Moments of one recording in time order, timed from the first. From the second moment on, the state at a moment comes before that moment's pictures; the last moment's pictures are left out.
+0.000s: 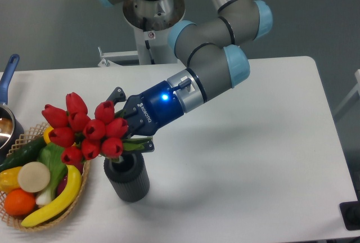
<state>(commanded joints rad) 2.49 -1.93 -1.66 -0.87 0.10 1.10</state>
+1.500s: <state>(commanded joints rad) 2.53 -1.96 -1.73 -0.87 0.10 1.10</state>
